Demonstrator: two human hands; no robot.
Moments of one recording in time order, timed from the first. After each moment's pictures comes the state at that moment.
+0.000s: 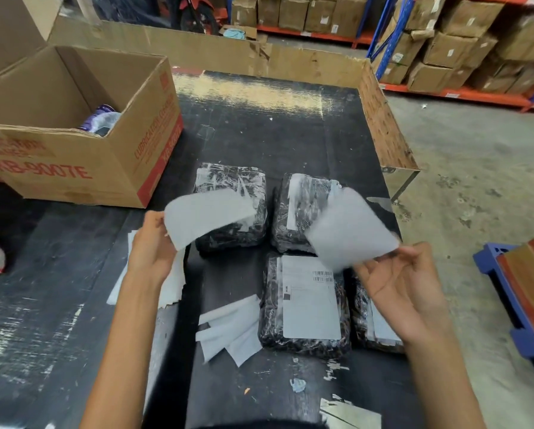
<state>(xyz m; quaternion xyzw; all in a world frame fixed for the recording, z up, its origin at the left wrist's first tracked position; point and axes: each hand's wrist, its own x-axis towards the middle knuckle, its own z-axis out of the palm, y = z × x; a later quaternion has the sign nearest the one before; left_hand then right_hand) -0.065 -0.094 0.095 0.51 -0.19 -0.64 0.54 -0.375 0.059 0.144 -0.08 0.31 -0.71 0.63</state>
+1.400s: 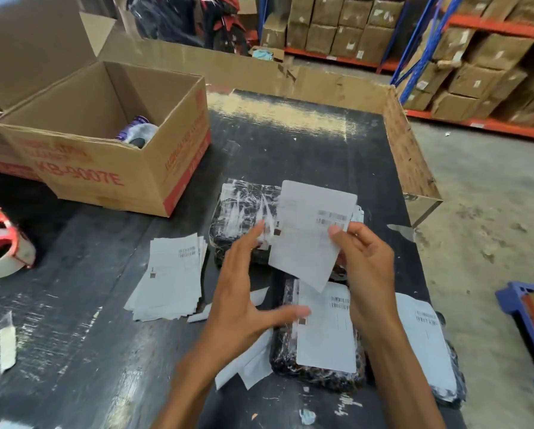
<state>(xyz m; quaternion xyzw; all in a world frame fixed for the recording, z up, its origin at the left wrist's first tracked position) -0.121 0.003 0.121 0.46 -0.69 -0.41 0.38 -0.307 0.000 0.159 -0.32 0.60 -0.60 0.41</state>
